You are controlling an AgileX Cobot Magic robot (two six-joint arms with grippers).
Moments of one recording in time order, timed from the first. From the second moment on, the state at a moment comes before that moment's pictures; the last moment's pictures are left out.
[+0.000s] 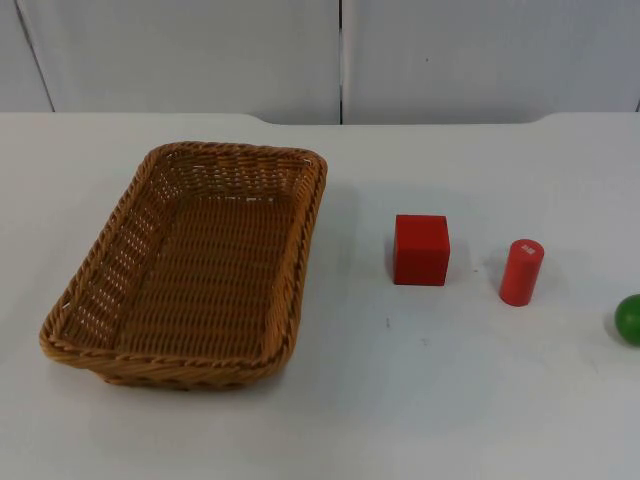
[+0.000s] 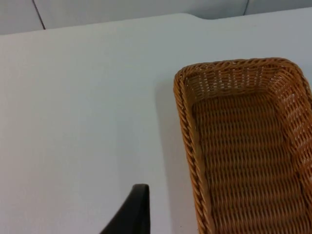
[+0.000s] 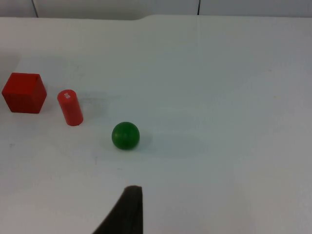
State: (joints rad) right arm 0.05 0.00 -0.52 -0.06 1.08 0.00; left arm 0.02 1.04 -0.80 -0.39 0.56 0.43
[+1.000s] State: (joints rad) right arm 0.05 0.00 -0.52 -0.06 1.08 0.00; left arm 0.02 1.50 -0.92 -0.51 0.51 0.57
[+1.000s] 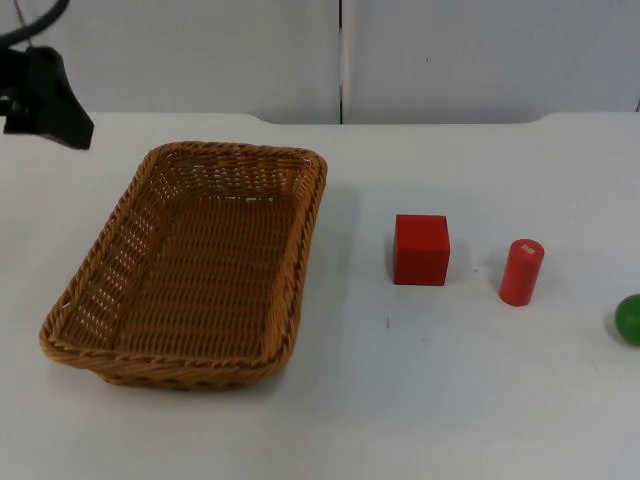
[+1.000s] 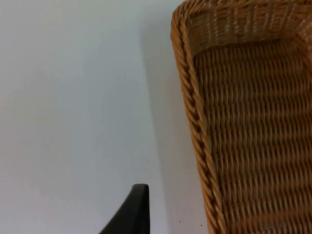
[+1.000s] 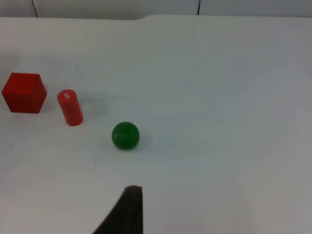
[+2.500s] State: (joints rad) right arm 0.05 0.00 -0.52 -0.06 1.08 0.00; left arm -0.04 2.16 -1.27 -0.63 0.67 0.70
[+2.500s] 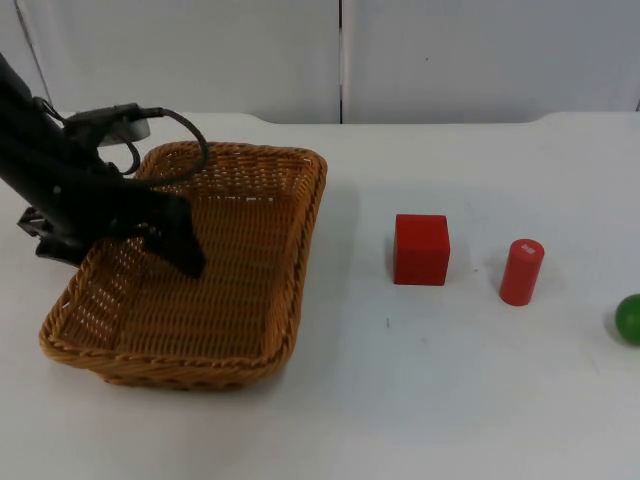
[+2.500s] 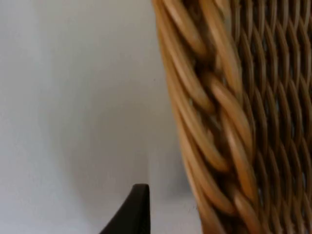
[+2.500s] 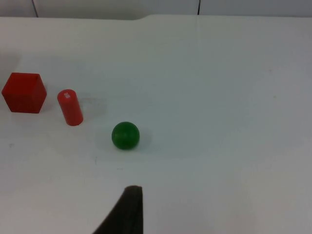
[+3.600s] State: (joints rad) right arm 0.05 0.00 -0.52 -0.06 1.08 0.00; left arm -0.04 2.17 -1.31 -0.63 0.69 0.70
